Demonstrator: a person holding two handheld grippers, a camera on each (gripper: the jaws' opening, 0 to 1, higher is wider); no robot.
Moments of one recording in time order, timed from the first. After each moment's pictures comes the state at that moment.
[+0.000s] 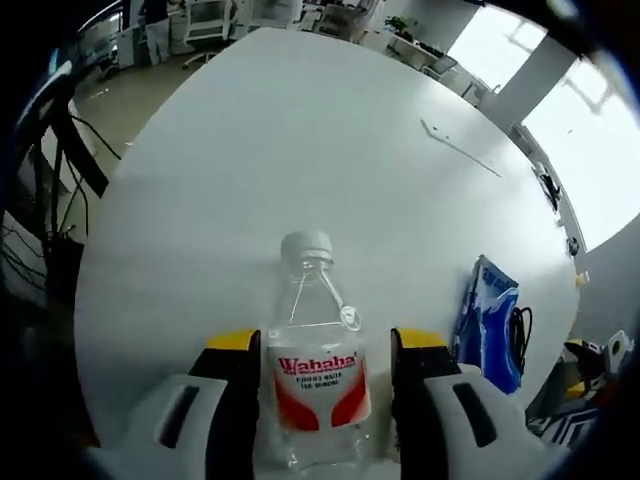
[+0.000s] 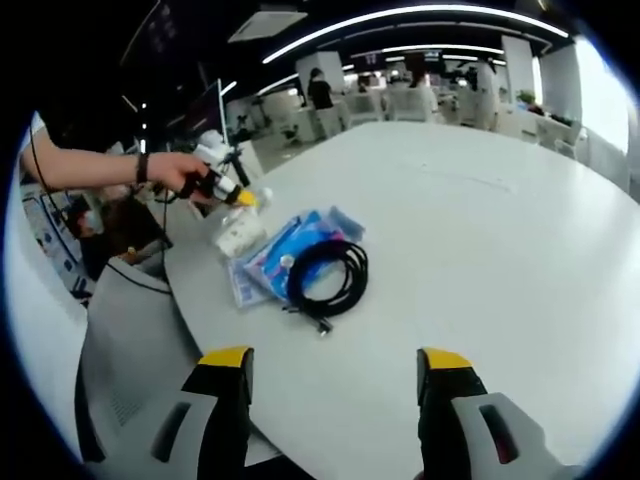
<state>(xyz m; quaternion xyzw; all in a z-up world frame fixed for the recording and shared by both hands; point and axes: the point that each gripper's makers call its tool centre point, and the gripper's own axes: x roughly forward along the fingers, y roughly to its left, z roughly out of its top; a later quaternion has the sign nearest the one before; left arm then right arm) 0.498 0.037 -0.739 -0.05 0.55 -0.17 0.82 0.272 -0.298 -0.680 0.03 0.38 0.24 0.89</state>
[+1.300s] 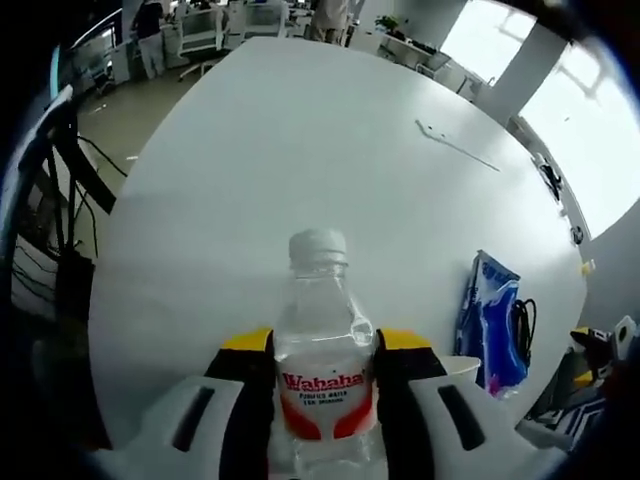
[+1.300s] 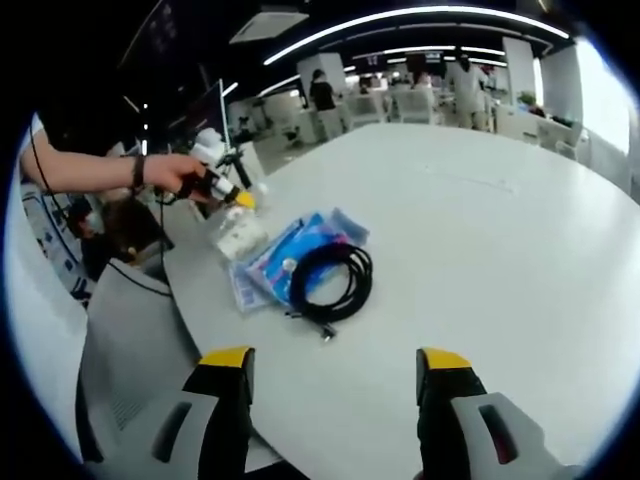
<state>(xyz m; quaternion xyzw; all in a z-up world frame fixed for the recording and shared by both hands) 0.493 0.049 -0.723 -0.04 0.53 -0.18 0.83 0.276 -0.290 -0.679 0.03 0.37 0.24 0.89</state>
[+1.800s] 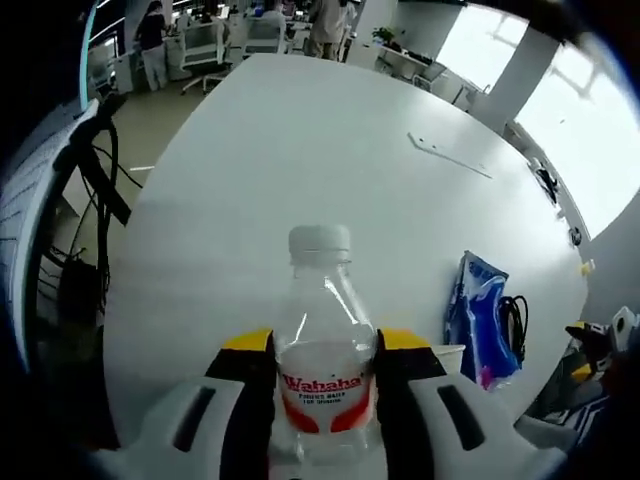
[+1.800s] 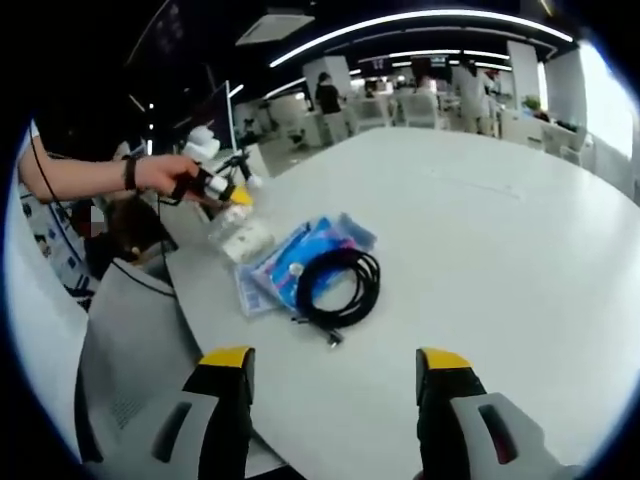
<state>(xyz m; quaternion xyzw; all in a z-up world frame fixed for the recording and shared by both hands) 0.480 0.055 -0.702 -0.03 0.50 -0.17 0.85 0.278 -0.282 -0.675 0.03 0.36 0.25 0.90</state>
